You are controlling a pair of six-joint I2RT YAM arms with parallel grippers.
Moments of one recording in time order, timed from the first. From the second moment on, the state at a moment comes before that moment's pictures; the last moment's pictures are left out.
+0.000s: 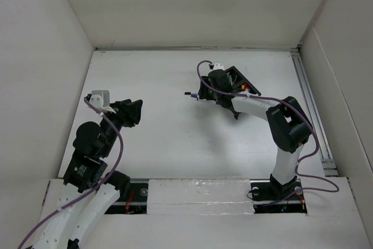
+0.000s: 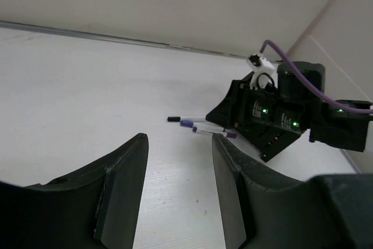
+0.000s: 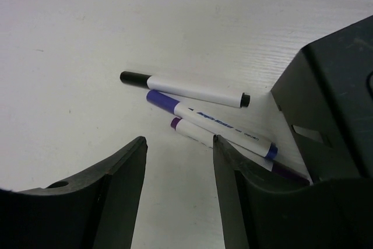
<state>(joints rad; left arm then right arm) -0.42 0.44 0.75 -0.32 -0.13 -0.37 0.58 1.87 1.21 0.06 0.16 0.45</state>
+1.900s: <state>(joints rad) -0.42 0.44 0.75 -0.34 -0.02 -0.42 0.58 1.75 1.18 -0.19 0.20 0.36</state>
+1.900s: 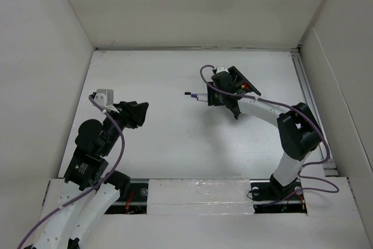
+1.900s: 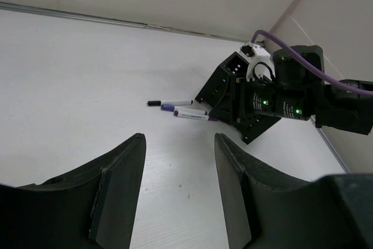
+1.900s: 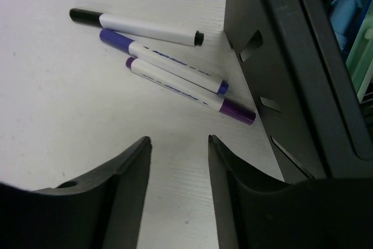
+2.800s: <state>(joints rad) -0.41 0.56 0.82 -0.27 0.03 -0.41 0.56 1.91 1.26 -0.13 0.19 0.36</state>
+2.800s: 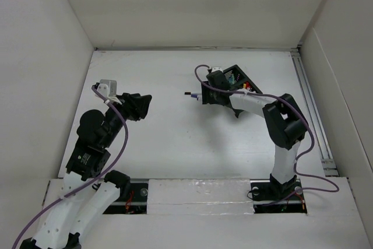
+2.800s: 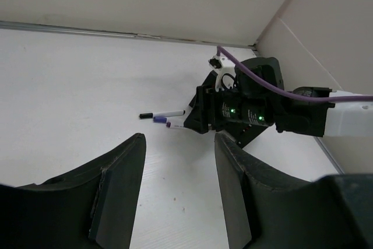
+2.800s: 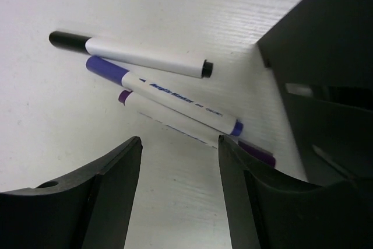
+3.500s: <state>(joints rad) -0.41 0.54 0.81 -0.27 0.03 -0.40 0.61 1.98 1.33 -0.18 0.25 0.35</state>
